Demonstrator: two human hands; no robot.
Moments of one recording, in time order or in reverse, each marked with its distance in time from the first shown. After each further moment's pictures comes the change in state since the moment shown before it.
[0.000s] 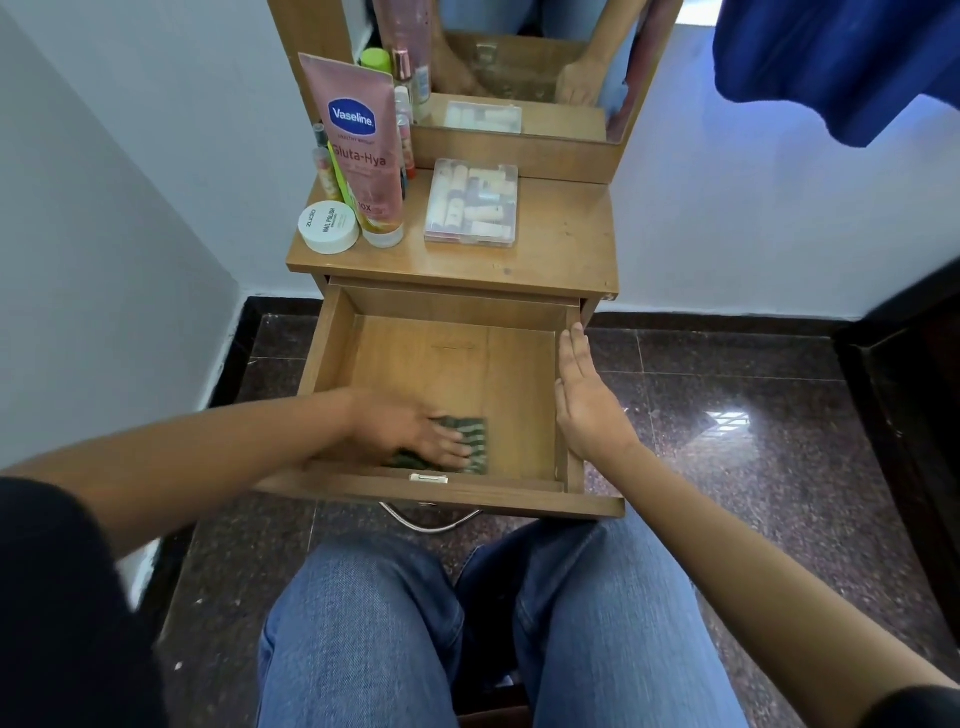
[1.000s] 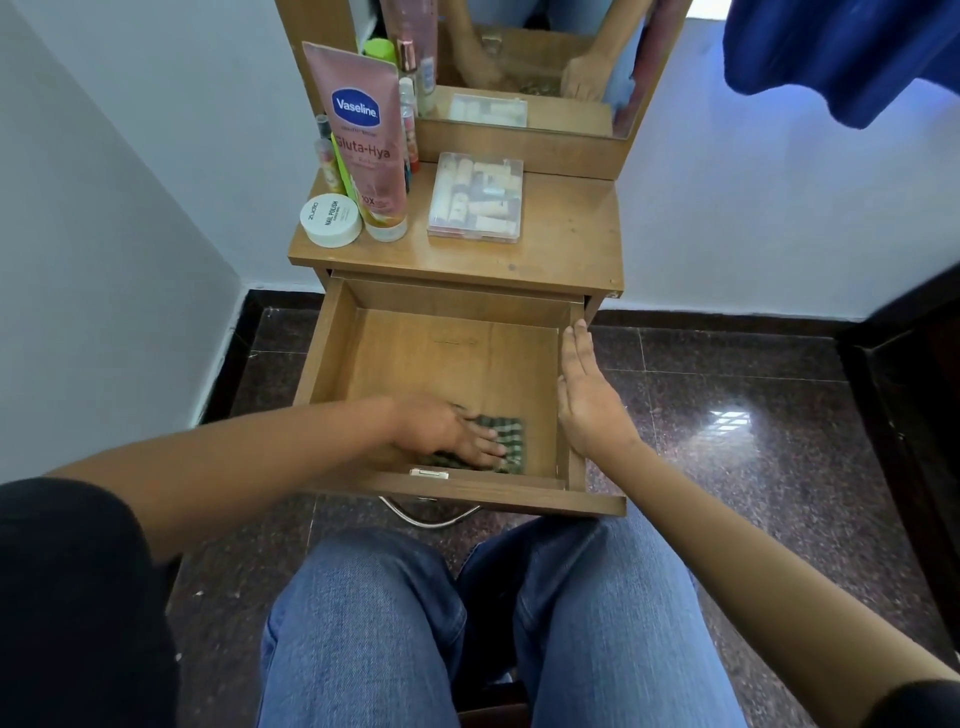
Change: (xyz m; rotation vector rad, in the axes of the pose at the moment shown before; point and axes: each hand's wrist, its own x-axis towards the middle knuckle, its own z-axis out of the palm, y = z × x) left_hand 0.041 0.010 -0.008 -0.017 0.062 -0.010; right_hand -0.001 -0.002 -0.006 -0.012 -0.013 0.020
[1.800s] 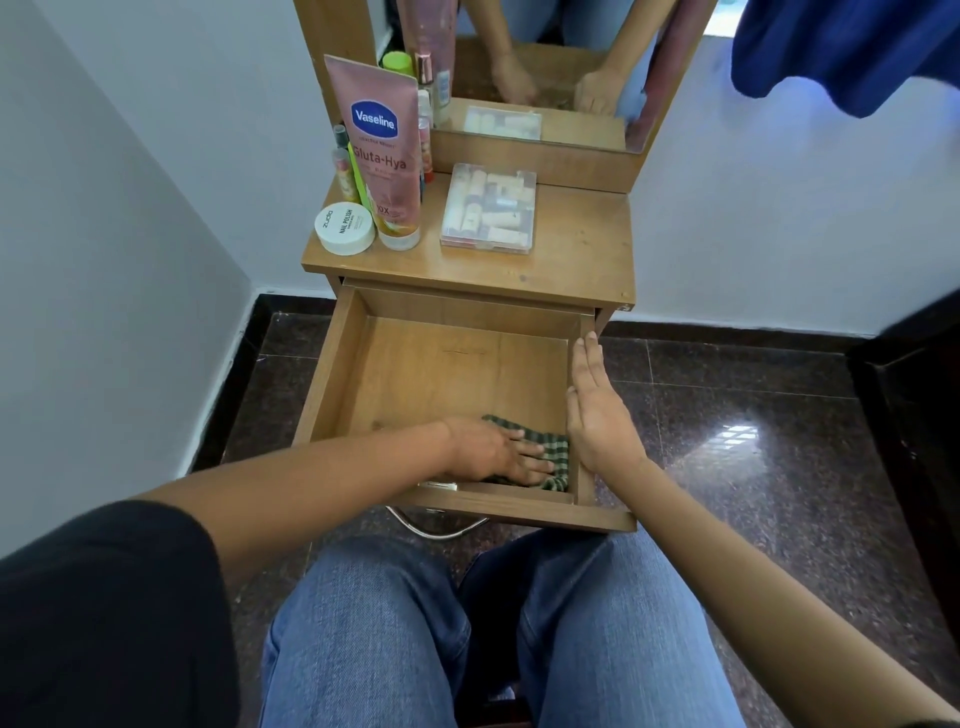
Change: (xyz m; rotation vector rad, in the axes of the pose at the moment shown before) left_hand 0.039 0.030 -0.014 0.060 0.015 0.008; right_hand -0.002 0.000 0.002 0.055 0.052 0.001
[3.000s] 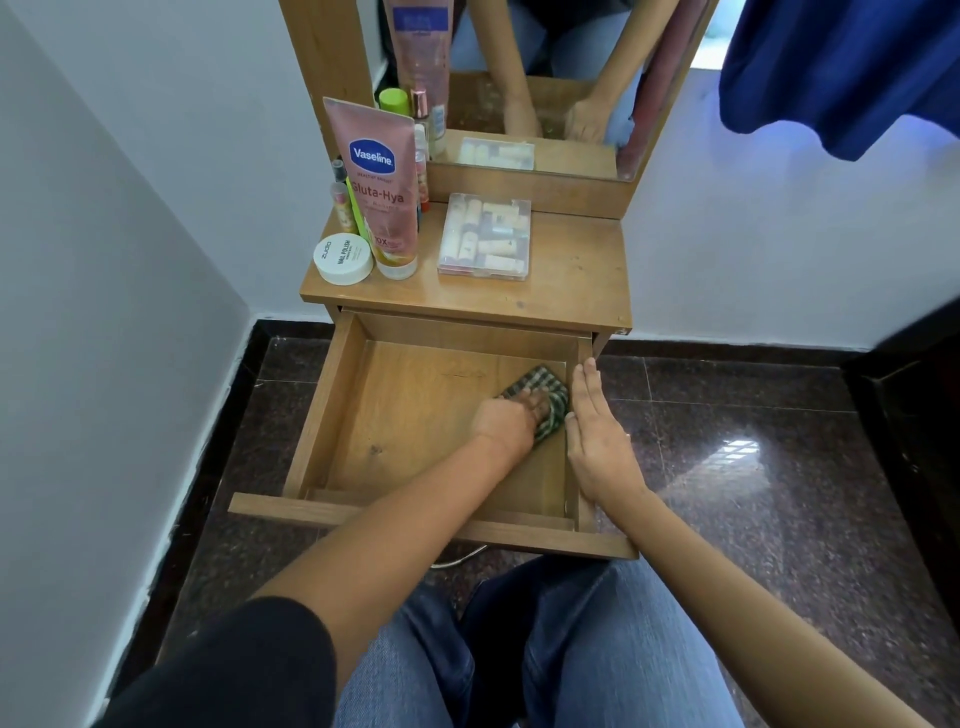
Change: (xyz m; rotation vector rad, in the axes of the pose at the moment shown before) left_hand 0.031 0.008 -0.041 -0.069 0.311 -0.775; right_hand -0.002 -0.001 0.004 0.038 0.001 0.043
